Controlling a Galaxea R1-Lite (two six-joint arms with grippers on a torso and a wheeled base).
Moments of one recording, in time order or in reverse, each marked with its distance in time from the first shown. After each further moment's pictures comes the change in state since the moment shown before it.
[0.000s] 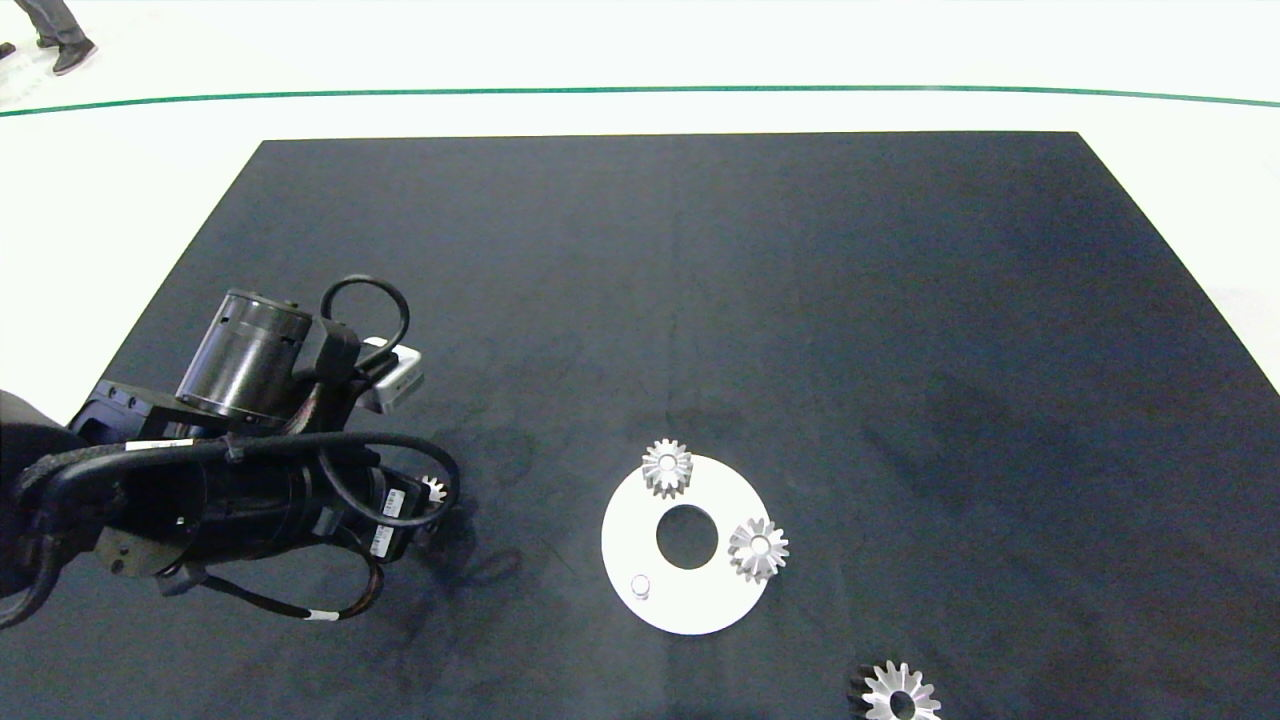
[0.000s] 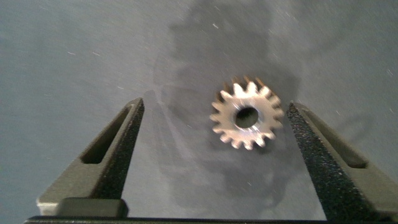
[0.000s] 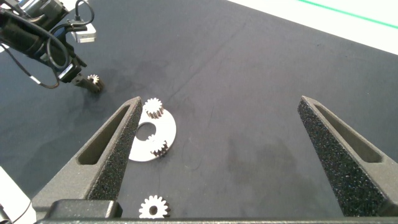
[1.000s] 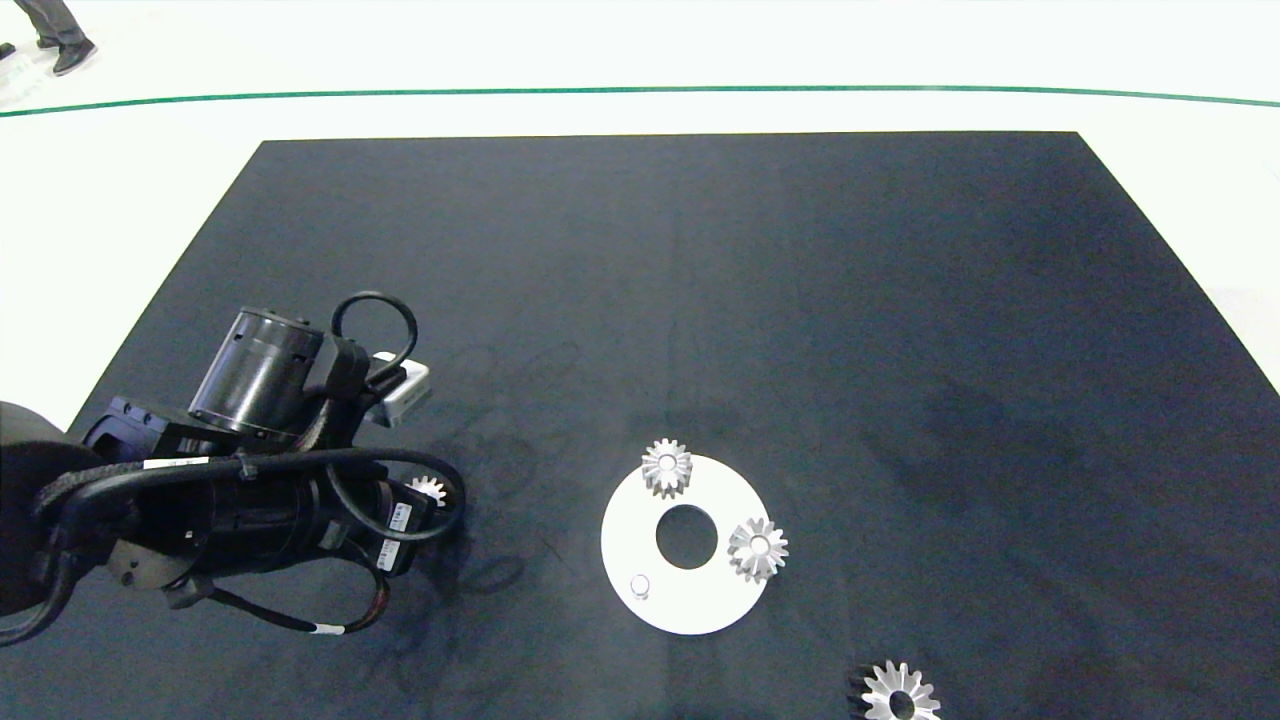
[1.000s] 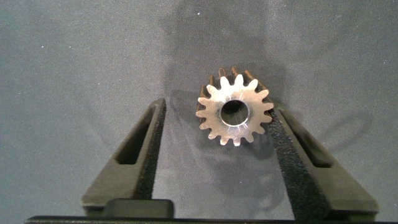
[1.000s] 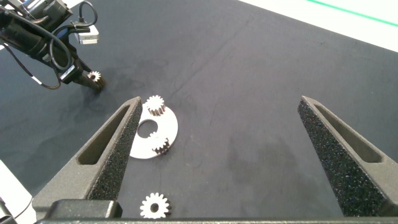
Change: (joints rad) left arm -0.006 0.011 0.029 -0.022 -0.027 -0.006; right arm 0.001 0.002 0.009 0.000 0.007 0.000
